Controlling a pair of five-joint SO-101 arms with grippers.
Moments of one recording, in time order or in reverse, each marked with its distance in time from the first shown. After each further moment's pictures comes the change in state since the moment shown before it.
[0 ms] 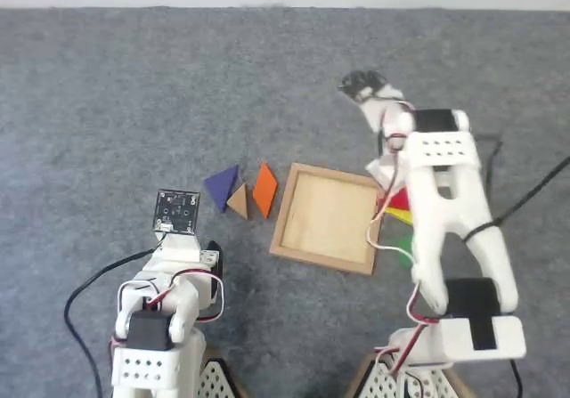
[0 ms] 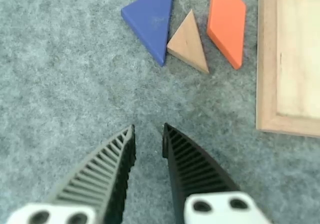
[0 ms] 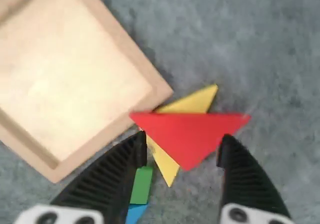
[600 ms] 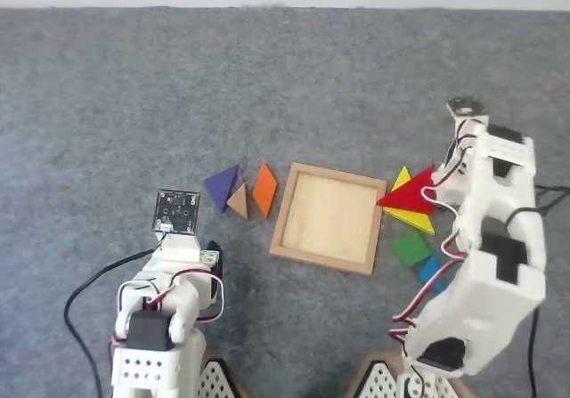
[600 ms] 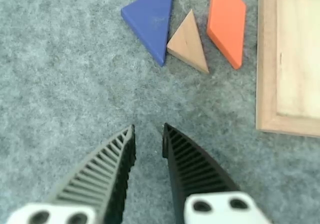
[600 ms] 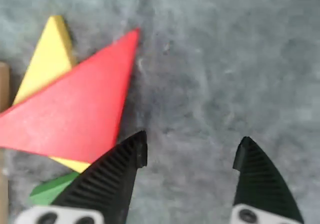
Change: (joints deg) left arm 0.0 0.0 0.0 0.0 0.0; right arm 19.1 20.4 -3.1 -6.0 -13.2
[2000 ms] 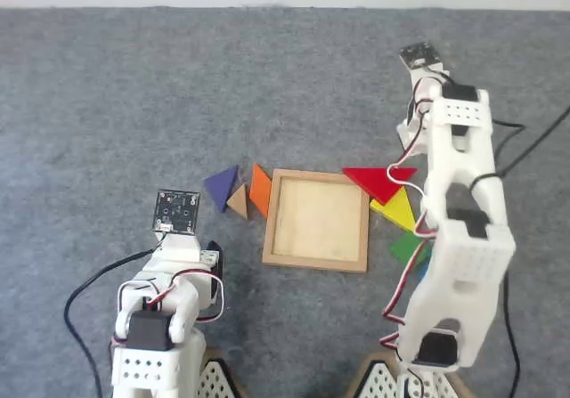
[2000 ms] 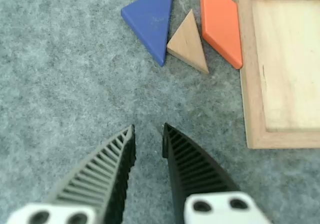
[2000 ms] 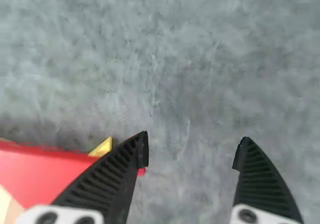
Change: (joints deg) left arm 0.0 0.0 0.0 0.0 0.0; right arm -11.2 16.8 -30.7 2.8 0.2
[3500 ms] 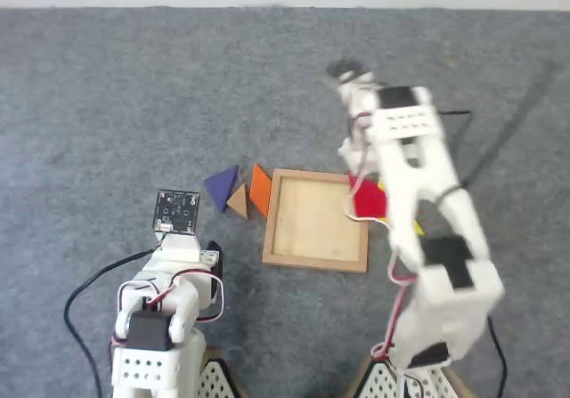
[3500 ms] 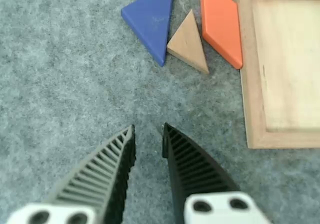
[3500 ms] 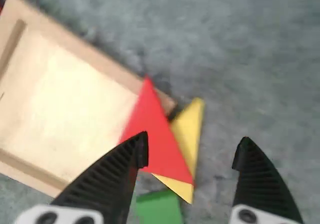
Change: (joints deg) left arm 0.0 0.0 0.0 0.0 0.0; right arm -13.7 -25.3 16.5 9.5 -3.0
